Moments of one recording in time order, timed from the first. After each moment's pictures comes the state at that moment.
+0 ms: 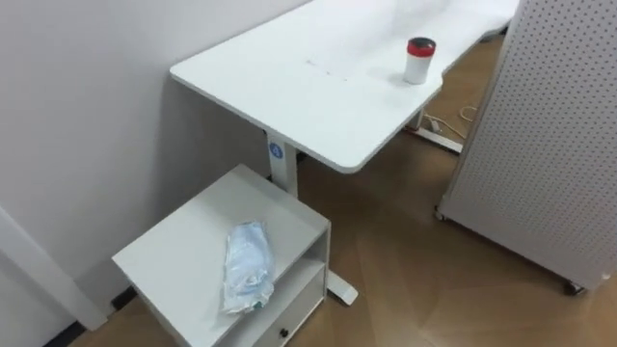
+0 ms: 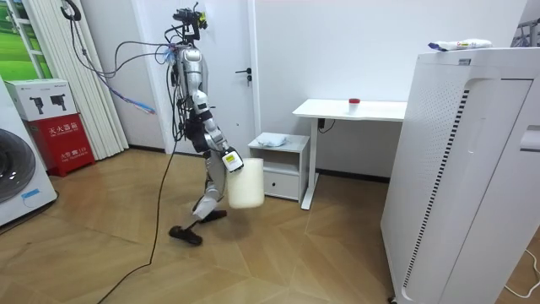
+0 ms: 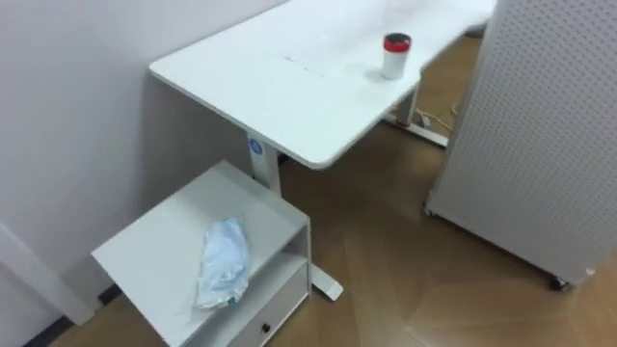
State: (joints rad) left arm 0.05 0.20 0.03 1.15 0.27 -0.08 0.18; right arm 0.03 -0.26 0.06 1.17 0.22 -0.10 0.03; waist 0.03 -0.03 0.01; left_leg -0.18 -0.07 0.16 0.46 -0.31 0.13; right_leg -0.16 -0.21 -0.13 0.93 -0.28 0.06
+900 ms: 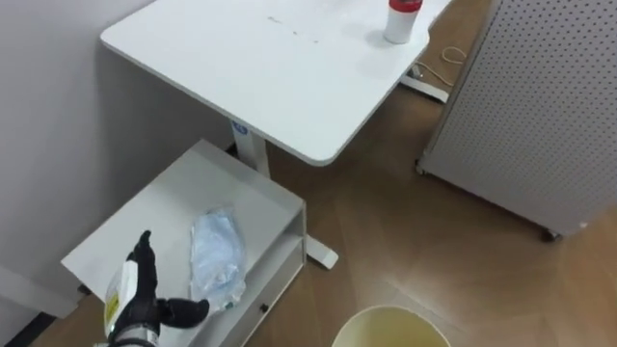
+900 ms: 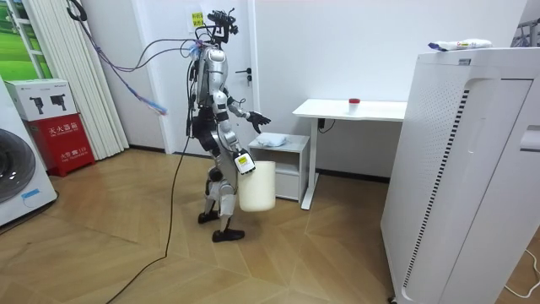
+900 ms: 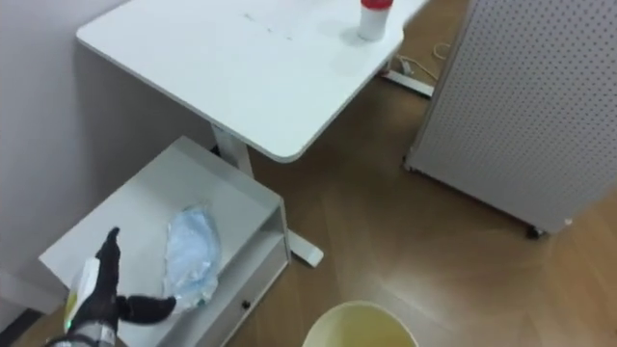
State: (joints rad) left arm -0.37 0.26 -0.09 1.09 0.28 -0.27 0.54; right arm -0.14 -0.27 0.23 1.24 0.30 -0.20 -0.02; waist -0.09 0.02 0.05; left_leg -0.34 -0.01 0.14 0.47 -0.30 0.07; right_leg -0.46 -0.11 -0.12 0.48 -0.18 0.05
